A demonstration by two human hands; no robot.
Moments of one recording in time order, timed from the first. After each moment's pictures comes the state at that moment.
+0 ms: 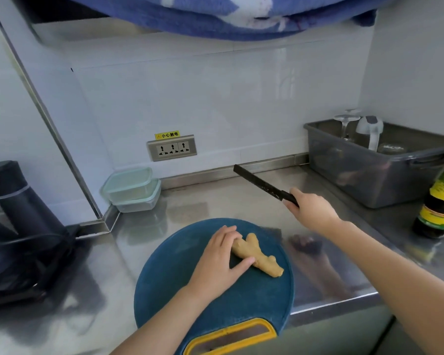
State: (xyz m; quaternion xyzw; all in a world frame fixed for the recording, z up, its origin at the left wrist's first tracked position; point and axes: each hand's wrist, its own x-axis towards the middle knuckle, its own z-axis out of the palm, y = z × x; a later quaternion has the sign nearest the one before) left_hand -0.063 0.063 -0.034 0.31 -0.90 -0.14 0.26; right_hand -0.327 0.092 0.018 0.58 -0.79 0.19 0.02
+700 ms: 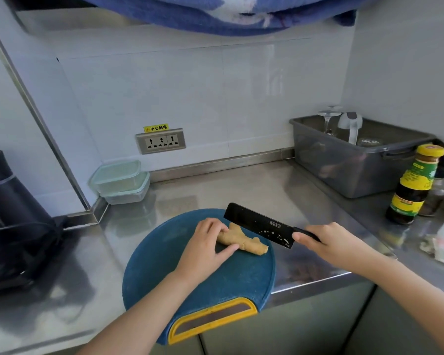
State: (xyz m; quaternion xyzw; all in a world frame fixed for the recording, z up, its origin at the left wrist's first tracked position) left_hand -0.064 0.068 -0.033 0.29 -0.90 -0.10 0.31; right_hand -0.323 0.210 0.004 0.62 -0.77 0.16 -0.07
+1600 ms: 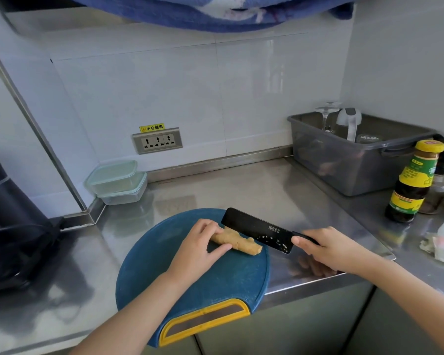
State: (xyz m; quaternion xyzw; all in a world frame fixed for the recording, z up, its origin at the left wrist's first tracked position) left_hand -0.063 0.066 -0.036 0.28 -0.89 -0.12 0.32; right_hand -0.332 0.215 -0.008 0.61 -0.73 0.22 -0.20
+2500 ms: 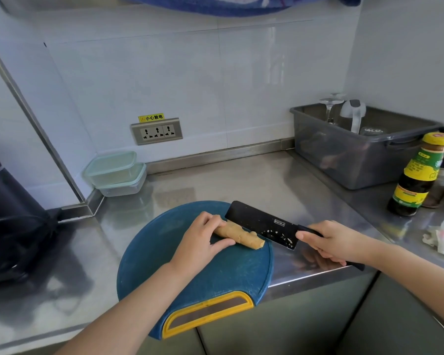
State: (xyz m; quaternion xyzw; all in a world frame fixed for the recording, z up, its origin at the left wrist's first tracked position) left_hand -0.064 0.065 -0.037 0.30 -0.90 -0.12 0.30; right_hand -0.334 0.212 -0.001 0.55 -0.75 0.20 -0.32
